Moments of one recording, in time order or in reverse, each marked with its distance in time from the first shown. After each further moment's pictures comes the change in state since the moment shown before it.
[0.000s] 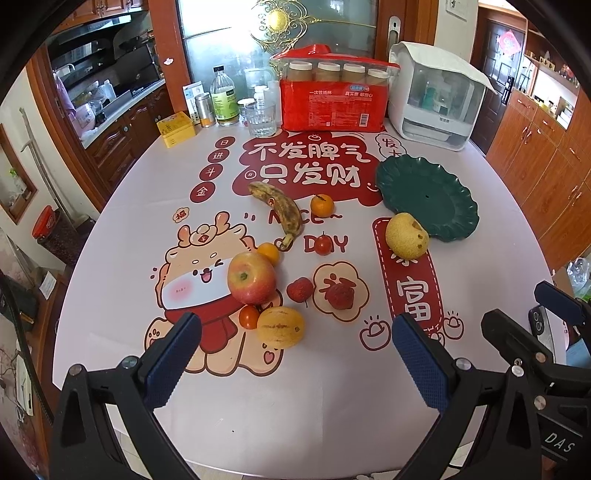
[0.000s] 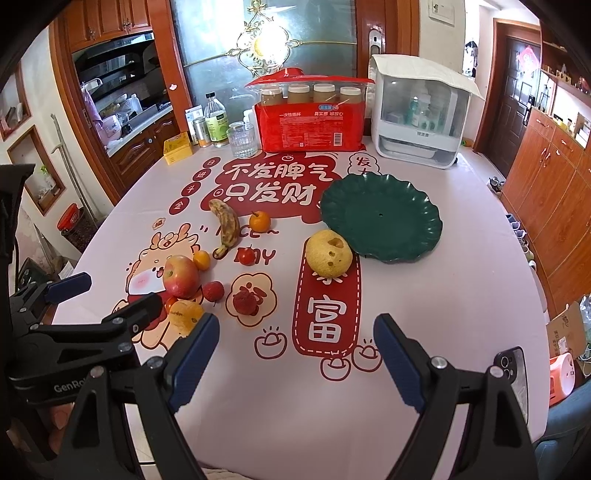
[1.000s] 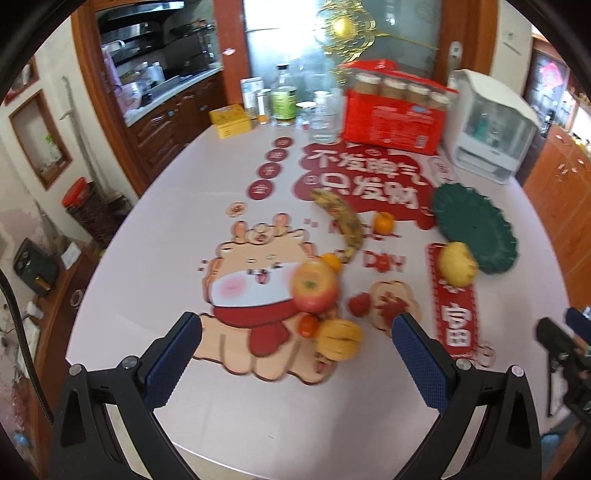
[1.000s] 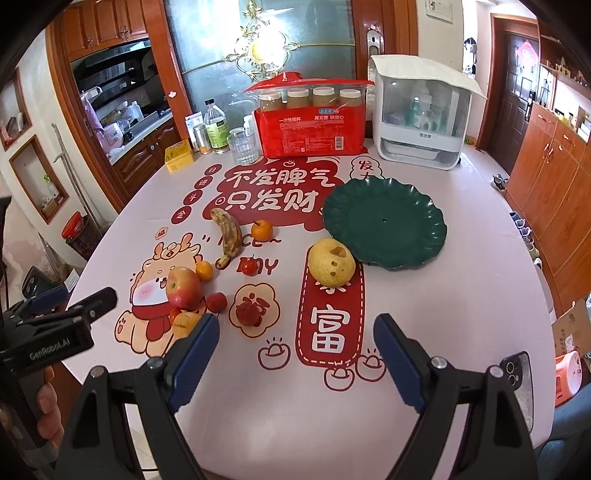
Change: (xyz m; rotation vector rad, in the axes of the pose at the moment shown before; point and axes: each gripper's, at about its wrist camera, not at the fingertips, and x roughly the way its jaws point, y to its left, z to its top) left arm 0.006 0.062 0.005 -0.145 -0.014 0.126; right arm 0.006 -0.006 0.010 0.032 -0.003 0.025
